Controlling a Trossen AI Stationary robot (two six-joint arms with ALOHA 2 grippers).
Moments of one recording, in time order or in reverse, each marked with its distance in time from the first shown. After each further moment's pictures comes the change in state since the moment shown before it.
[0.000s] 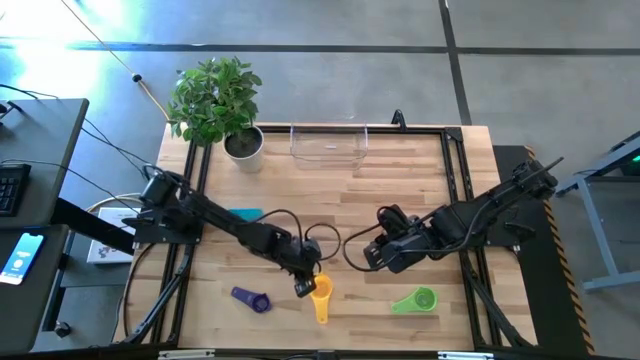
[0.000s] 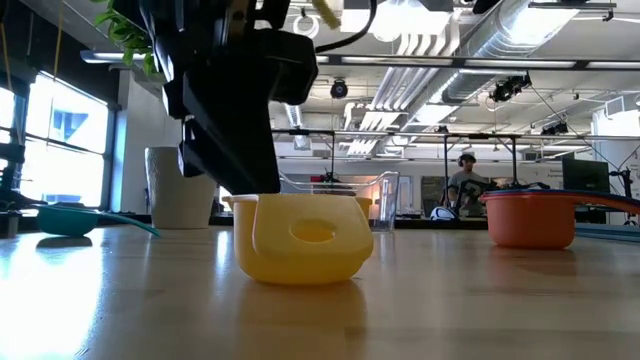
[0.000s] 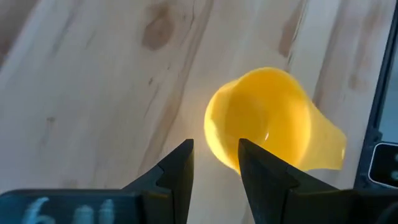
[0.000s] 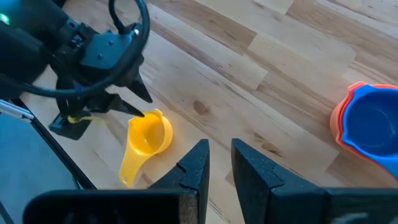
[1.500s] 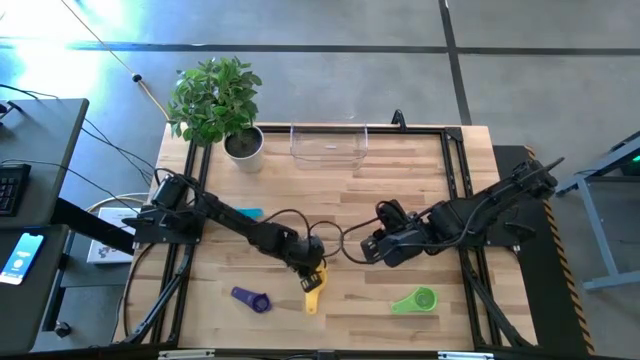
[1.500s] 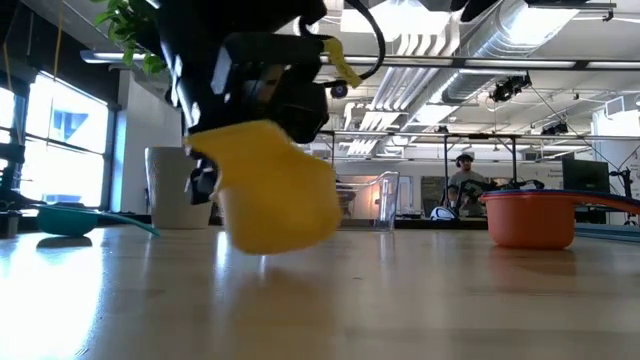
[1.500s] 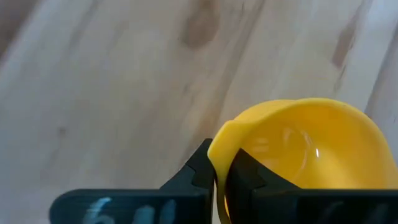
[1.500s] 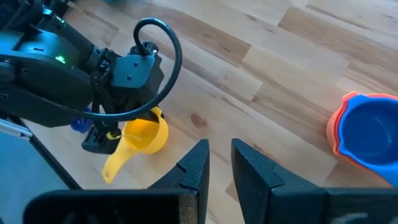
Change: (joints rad) left arm 0.050 0.083 0.015 0.015 0.001 -0.040; right arm -0.040 0.000 0.000 0.005 0.015 0.008
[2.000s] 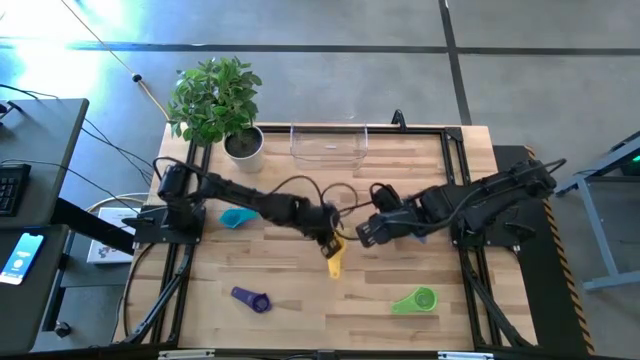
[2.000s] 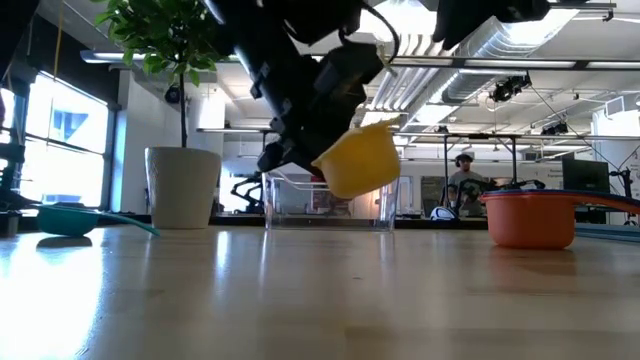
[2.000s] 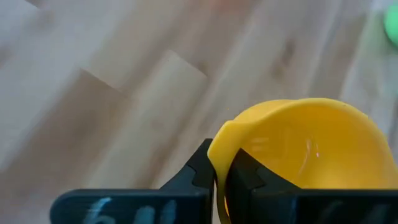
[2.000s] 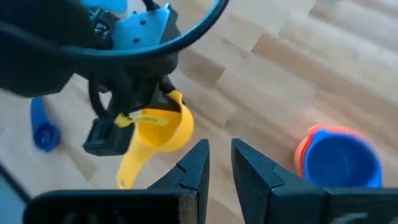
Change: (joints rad) left arm 0.210 0.000 0.149 -0.069 -0.066 0.149; right arm -0.138 0.000 0.000 -0.031 -0.027 -0.153
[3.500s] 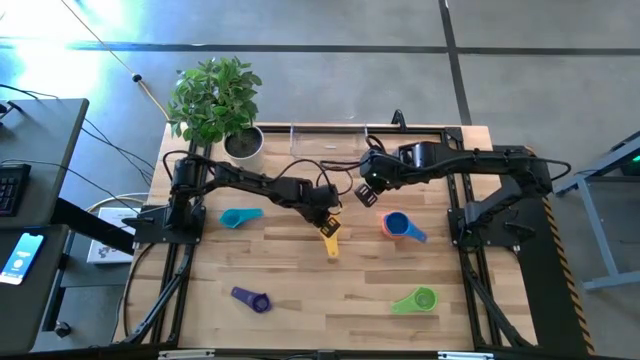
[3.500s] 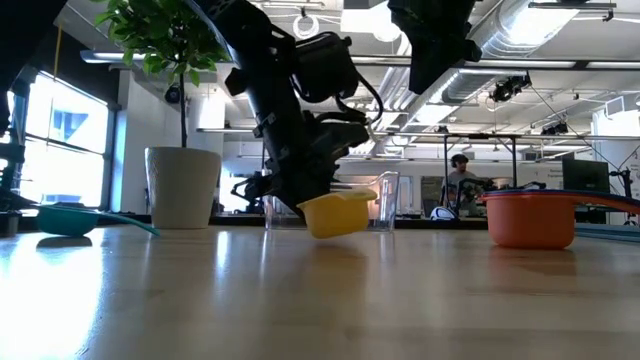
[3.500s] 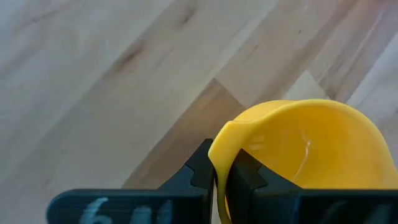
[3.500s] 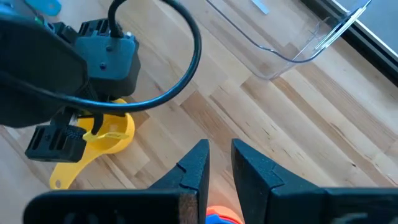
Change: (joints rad) left arm 0.156 0.076 0.001 -0.089 0.059 -0.009; right arm -0.394 0.000 0.000 0.009 -0.103 -0.641
